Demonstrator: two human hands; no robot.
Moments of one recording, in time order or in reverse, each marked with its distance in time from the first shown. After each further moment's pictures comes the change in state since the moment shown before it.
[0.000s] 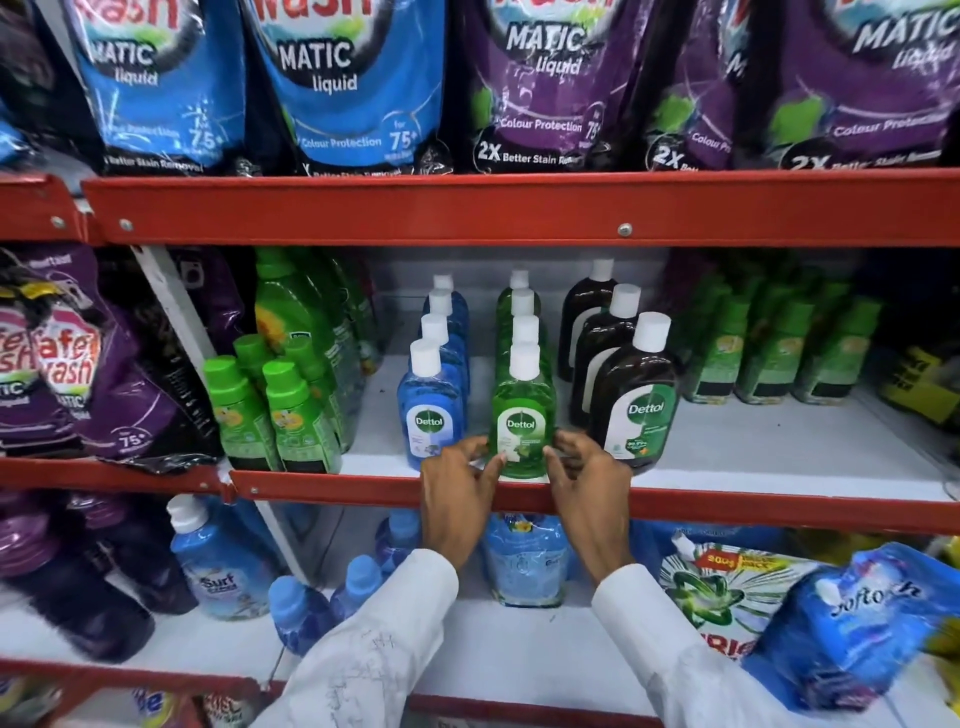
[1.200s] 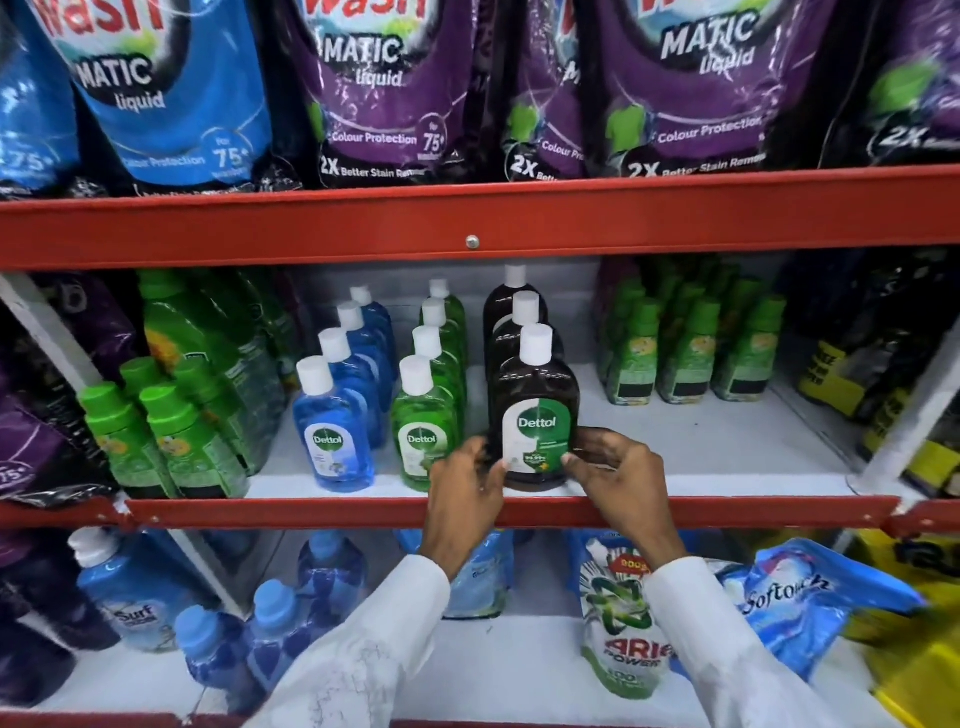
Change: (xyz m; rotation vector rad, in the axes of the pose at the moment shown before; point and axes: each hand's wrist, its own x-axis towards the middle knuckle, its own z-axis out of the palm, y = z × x) left_hand -0.005 0.070 0.083 0.032 -0.133 0.013; right_hand 0.053 0.071 -0.118 0.142 -0.156 0.142
